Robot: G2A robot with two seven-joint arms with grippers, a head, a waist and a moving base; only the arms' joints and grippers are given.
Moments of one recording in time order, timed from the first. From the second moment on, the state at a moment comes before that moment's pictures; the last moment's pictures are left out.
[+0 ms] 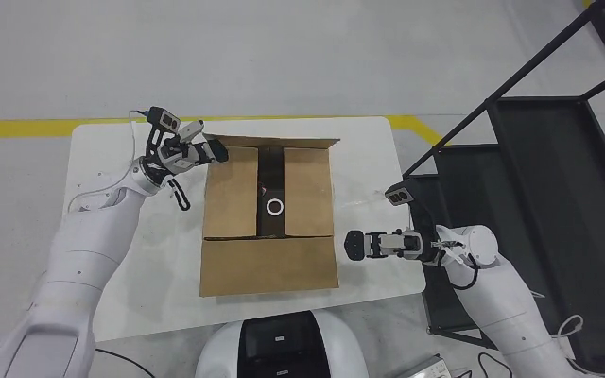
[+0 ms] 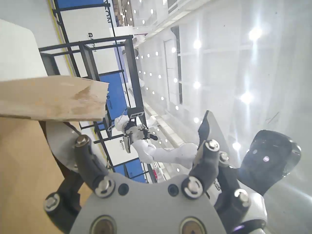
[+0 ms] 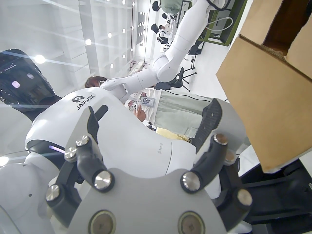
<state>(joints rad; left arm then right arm) 0.72 -1.16 -1.05 -0.87 -0.85 -0.48 -1.17 -1.48 -0.98 1.42 -1.62 0.82 -0.42 1.40</state>
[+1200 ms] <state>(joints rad) 0.44 -1.36 -0.85 -0.25 -0.57 -0.59 -0.71 -1.50 -0.98 1.44 -1.61 0.82 -0.48 1.34</state>
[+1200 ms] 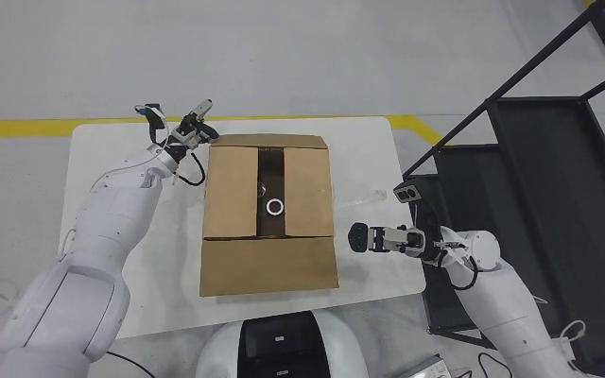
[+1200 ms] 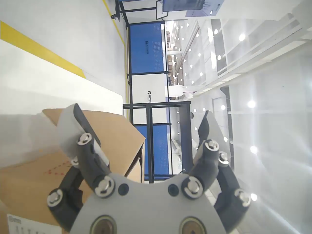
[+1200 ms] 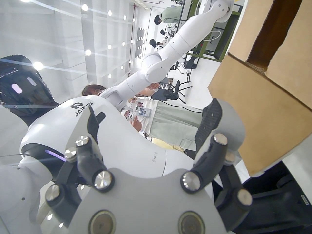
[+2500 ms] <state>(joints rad) 1.03 -1.00 -1.47 -1.15 -0.81 -0.43 -1.39 -1.10 -1.09 1.00 -1.44 0.44 -0.26 0.90</state>
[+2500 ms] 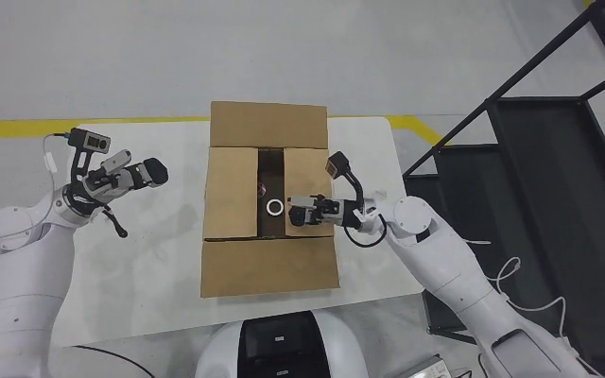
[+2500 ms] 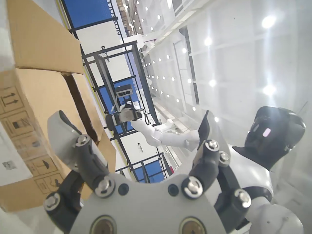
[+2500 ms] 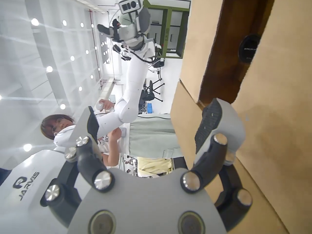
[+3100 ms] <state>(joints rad) 1.04 -1.00 -1.47 -1.16 -0.81 -0.43 -1.39 -1.10 -1.09 0.99 -1.44 0.43 -0.27 0.89</state>
